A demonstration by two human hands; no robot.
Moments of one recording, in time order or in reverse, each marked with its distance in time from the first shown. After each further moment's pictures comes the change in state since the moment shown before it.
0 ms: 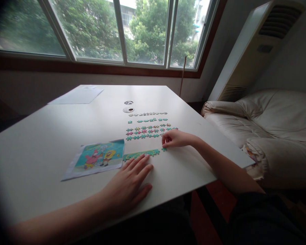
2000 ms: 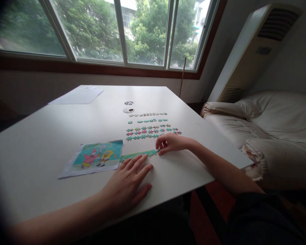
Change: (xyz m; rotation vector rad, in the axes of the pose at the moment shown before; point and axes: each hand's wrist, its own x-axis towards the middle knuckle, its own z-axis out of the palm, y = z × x) left_hand -0.003 0.001 0.003 0.056 0.036 -0.052; right_hand 0.005 0.002 0.013 0.038 -0.025 -0.213
